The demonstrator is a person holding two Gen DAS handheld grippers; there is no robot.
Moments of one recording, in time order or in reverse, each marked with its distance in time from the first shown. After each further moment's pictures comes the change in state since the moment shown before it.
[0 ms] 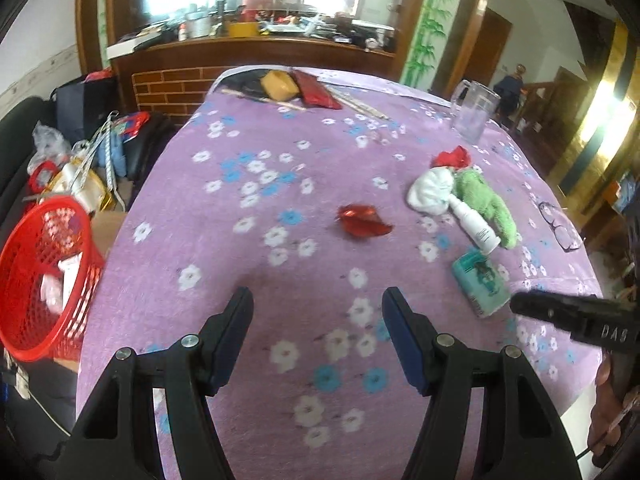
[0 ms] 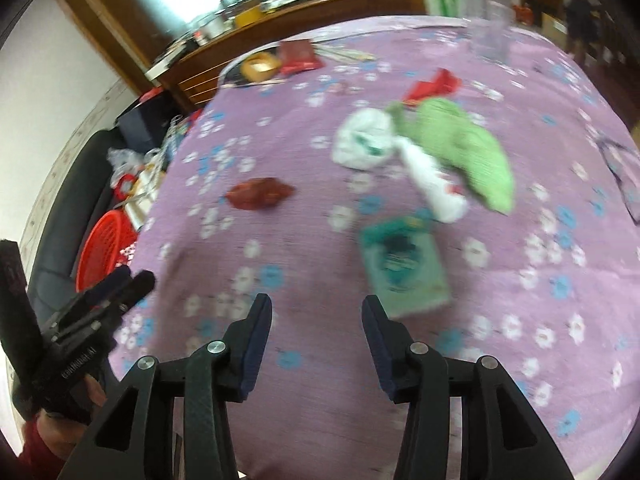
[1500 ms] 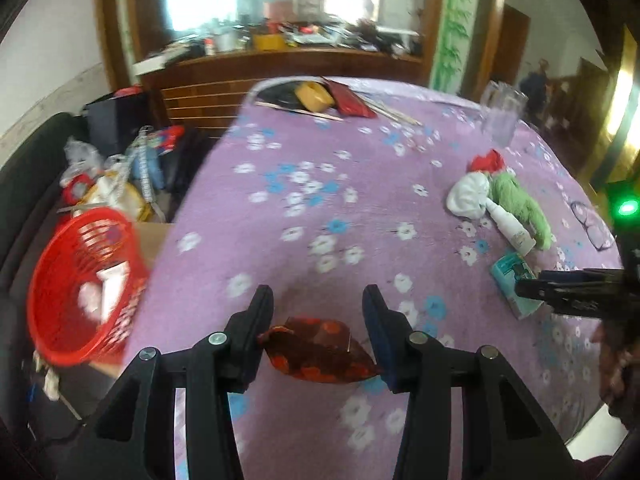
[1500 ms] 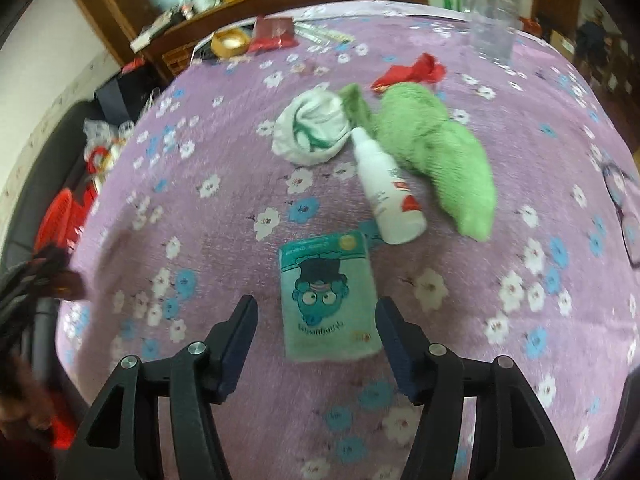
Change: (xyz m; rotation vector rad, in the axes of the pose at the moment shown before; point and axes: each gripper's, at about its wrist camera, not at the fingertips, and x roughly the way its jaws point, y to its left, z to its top) left arm -0.018 0.018 -0.009 -0.002 -0.044 0.161; right arm 0.049 -0.032 0.025 -0.121 0.065 -0.094
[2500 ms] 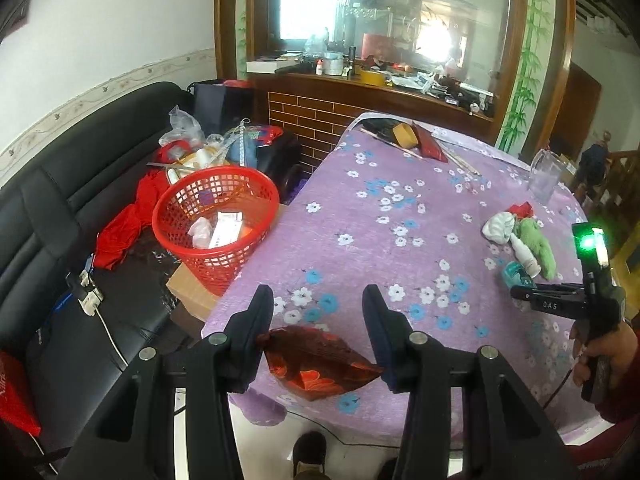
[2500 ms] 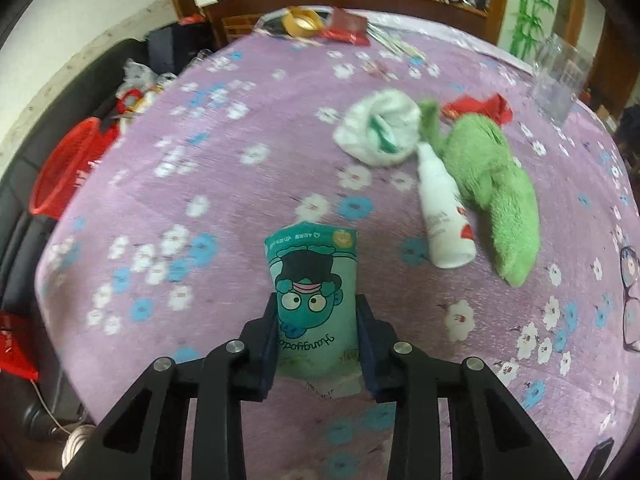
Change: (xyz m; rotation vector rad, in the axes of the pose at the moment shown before) left arm -0.135 0.035 -0.066 -0.244 -0.097 0.190; right arm 0.000 0.029 -0.012 -0.269 -0.032 0.027
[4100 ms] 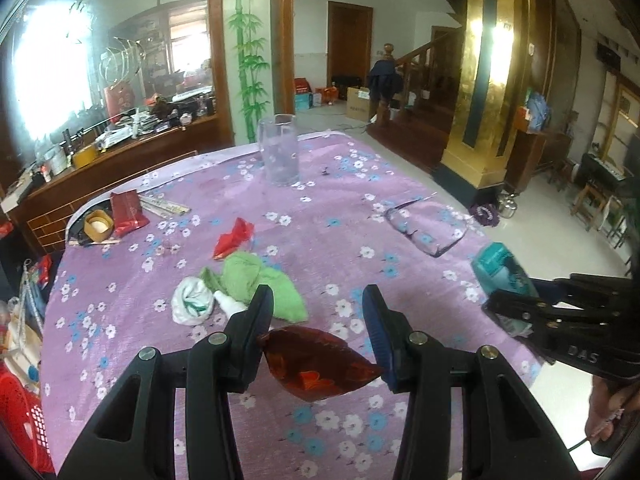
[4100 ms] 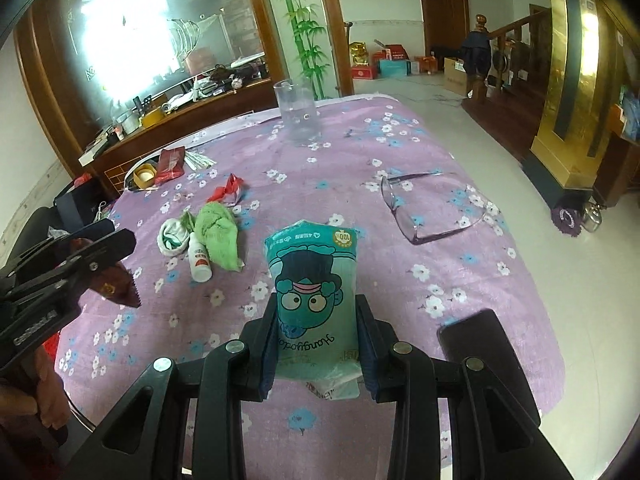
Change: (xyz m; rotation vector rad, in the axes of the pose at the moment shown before) left arm 0.027 -0.344 0.022 0.601 -0.023 -0.589; right arm -0.216 -0.155 -0.126 0.501 -0.288 -0.249
